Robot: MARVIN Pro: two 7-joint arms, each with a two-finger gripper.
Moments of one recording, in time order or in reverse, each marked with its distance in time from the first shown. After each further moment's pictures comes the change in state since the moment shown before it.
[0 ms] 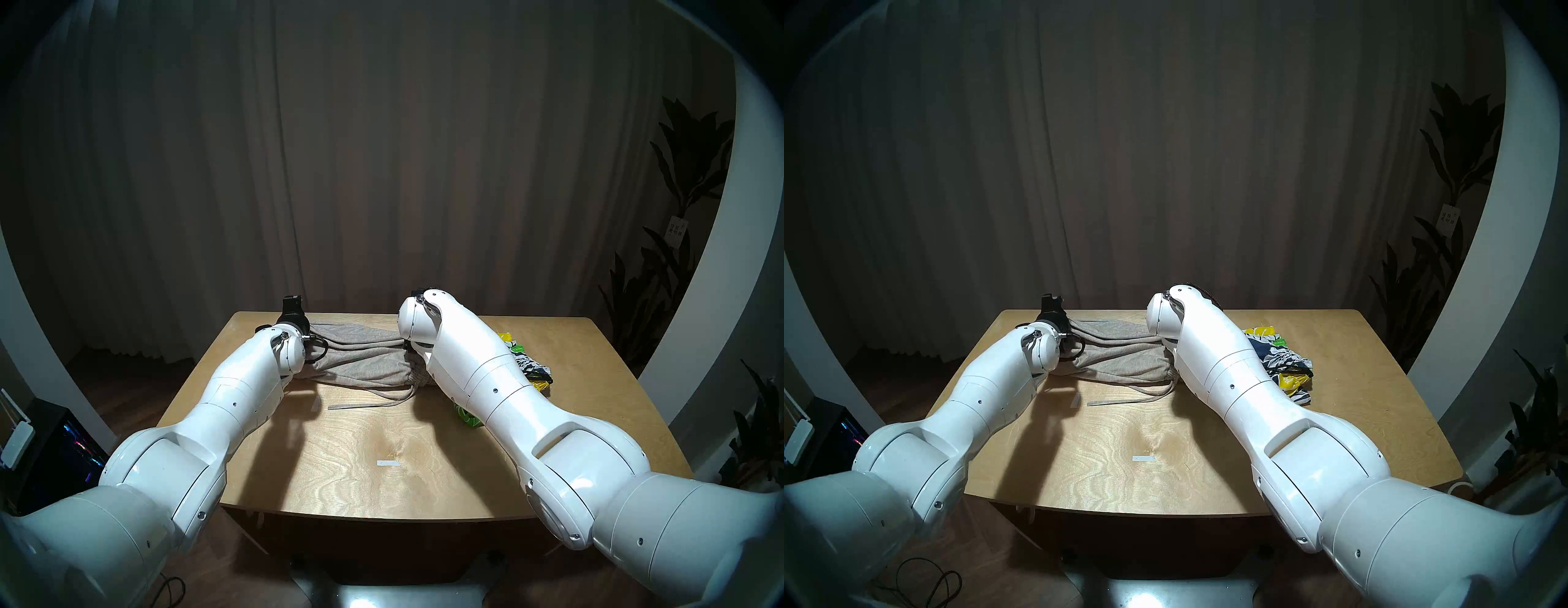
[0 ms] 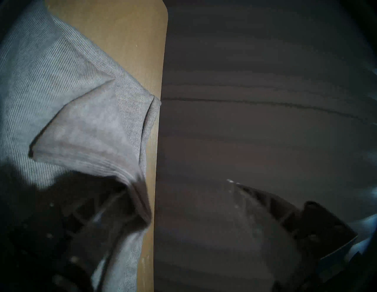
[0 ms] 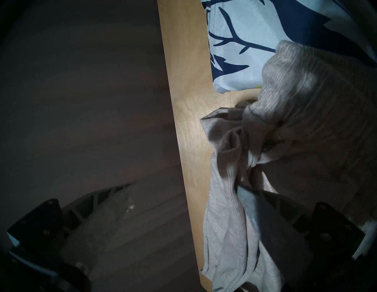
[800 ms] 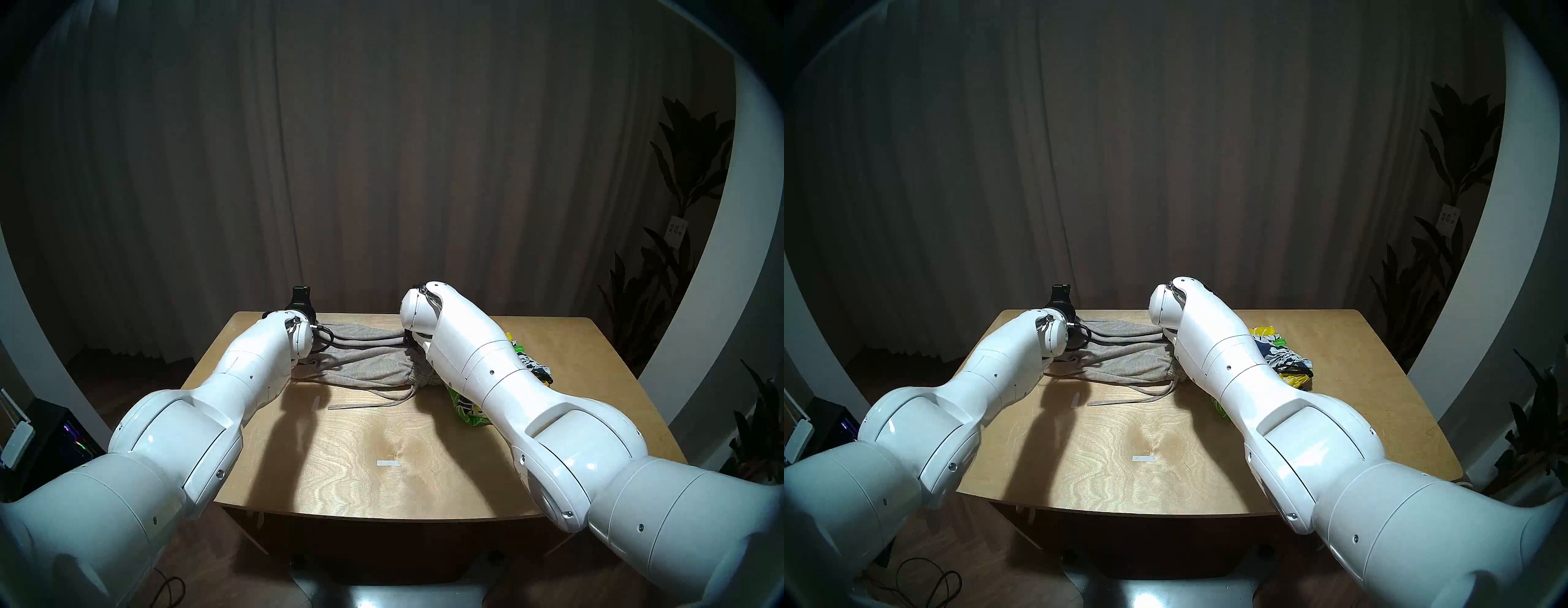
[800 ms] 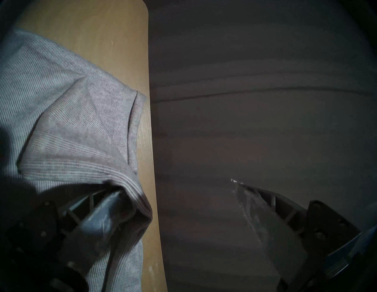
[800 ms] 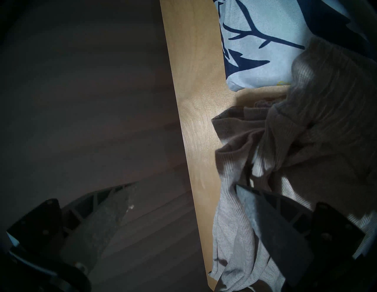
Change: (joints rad) left arm -0.157 -0.062 0.078 0.202 0.077 0.020 0.030; right arm 0.076 -0.029 0.030 0.136 0.041 0.044 0.050
